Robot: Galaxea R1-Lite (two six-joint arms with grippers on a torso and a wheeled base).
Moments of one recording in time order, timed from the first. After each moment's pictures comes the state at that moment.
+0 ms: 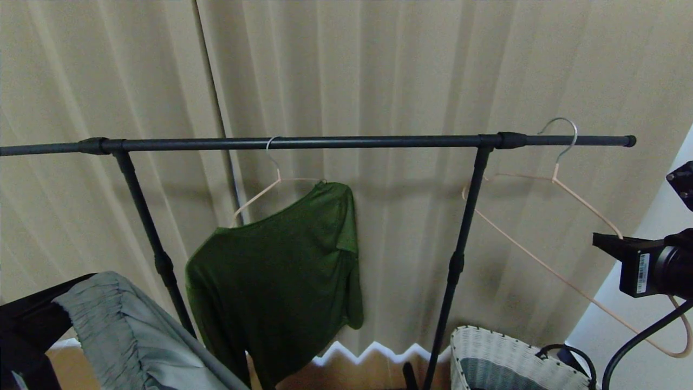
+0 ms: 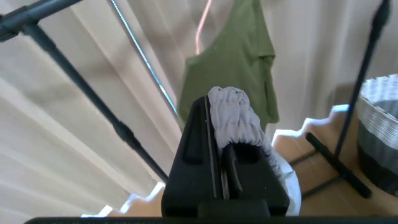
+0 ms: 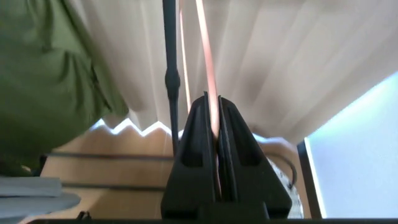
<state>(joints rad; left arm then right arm) -0.36 0.84 -0.39 -0.27 0.11 0.30 0.26 1.18 -0.63 -0.15 -0.24 0.06</state>
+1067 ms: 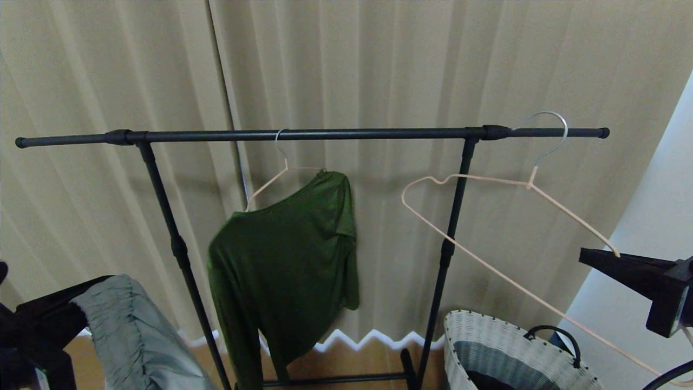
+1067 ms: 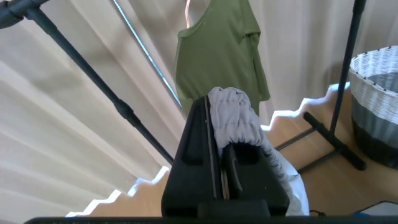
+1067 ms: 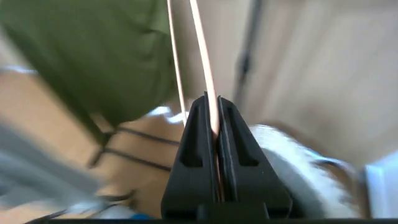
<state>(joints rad) -0.36 0.89 -0.40 -0.27 0.11 0.34 0.33 1.06 -0.56 -0.17 0.05 0.12</state>
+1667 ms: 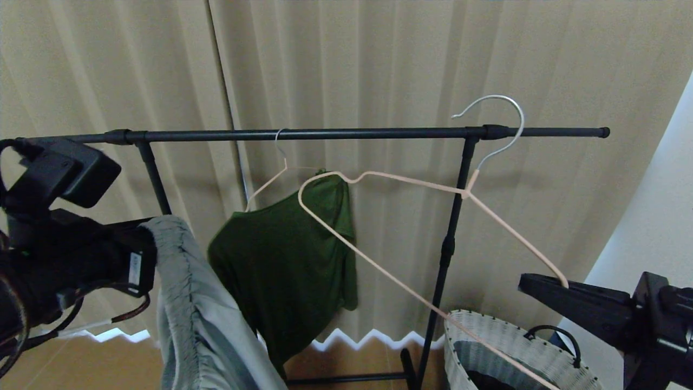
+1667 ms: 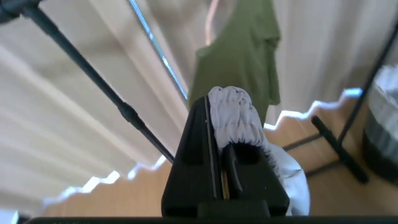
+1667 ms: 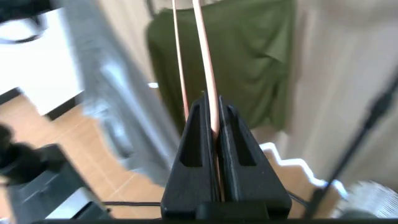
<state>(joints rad) -0.38 1.23 -0.66 -0.27 0.25 0.23 0.70 1.10 -0.41 -0.53 0.08 0.25</state>
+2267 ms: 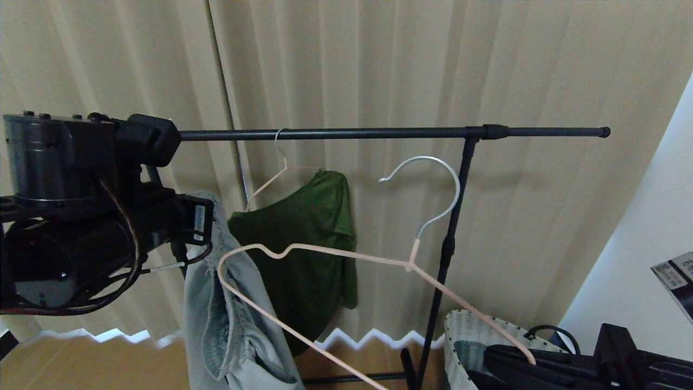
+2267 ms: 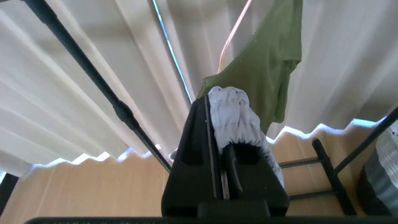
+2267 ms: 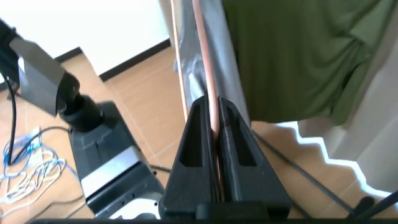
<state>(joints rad) -0.44 1.46 -0.85 -0.27 0.43 0.08 0.93 1.15 -0.36 -0.55 0.08 0.29</state>
